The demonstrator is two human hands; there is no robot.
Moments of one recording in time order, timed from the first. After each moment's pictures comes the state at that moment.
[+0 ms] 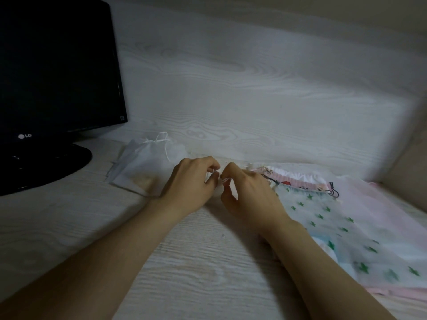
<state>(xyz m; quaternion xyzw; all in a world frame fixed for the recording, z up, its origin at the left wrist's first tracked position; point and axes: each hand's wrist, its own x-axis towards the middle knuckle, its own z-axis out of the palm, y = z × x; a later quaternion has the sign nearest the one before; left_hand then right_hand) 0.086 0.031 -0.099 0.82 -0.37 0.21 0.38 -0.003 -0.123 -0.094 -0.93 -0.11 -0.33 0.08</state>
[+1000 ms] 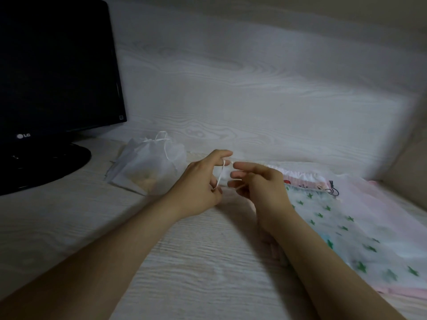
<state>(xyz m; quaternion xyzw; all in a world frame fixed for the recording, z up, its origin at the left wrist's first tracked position) 0.078 0.028 -0.099 0.76 -0.45 0.07 0.46 -0.007 -0.122 -0.086 -0.70 0.13 -0.28 0.65</state>
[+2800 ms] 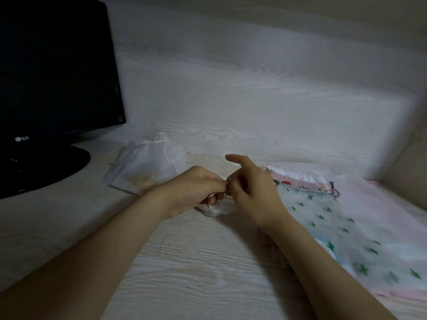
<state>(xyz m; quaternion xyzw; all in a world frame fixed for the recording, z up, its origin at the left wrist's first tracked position) 0.079 0.034 -0.084 0.72 -0.34 -0.25 0.55 -0.013 -0.123 -0.087 -0.89 -0.04 -0.31 0.33</state>
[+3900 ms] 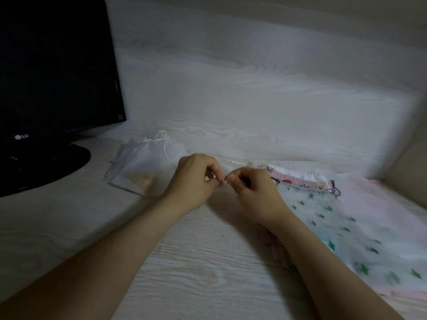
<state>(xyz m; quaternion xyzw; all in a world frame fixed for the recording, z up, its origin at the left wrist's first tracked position) 0.084 0.025 -0.093 0.80 -0.38 0.15 0.45 -0.002 -0.134 -0.095 -0.89 0.01 -0.27 0.37</state>
